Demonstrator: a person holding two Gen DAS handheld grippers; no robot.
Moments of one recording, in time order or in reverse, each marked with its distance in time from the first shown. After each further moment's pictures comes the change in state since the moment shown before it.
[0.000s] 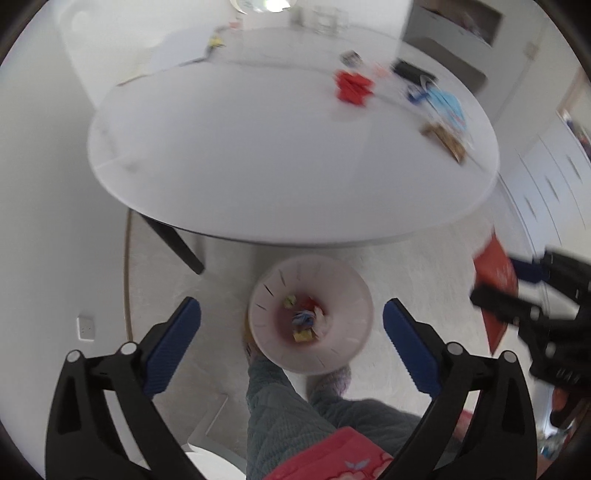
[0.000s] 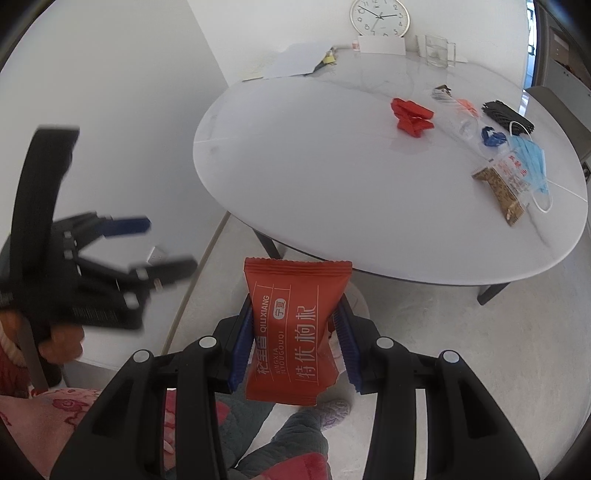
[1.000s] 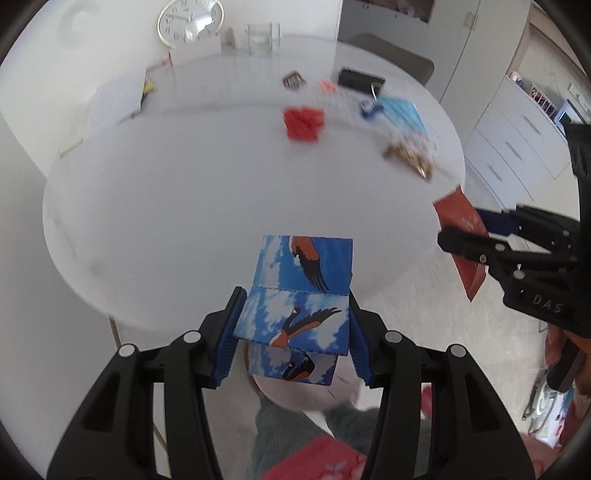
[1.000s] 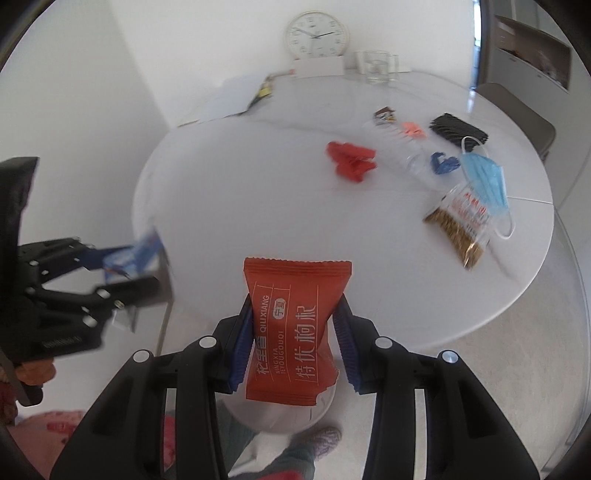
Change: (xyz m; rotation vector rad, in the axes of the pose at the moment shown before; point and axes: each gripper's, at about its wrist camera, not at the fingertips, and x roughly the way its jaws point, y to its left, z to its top) left arm 0.010 -0.017 0.068 0.246 -0.007 -0.141; right arm 0.004 -0.041 0.066 0.138 -0.086 -0.145
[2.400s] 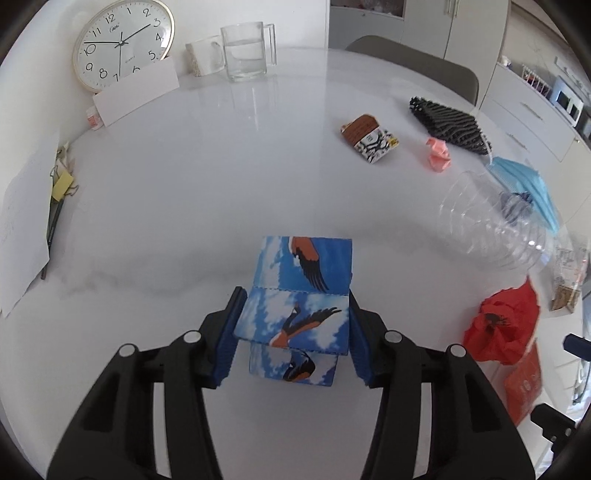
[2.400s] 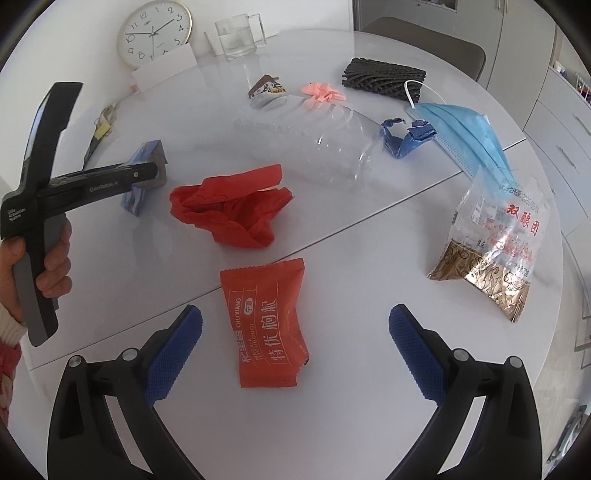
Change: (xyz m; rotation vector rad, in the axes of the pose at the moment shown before) left arm 0.252 0.121 0.304 0.231 -0.110 -0.062; right arm 0.186 -0.079 0.115 0.460 0.007 -0.357
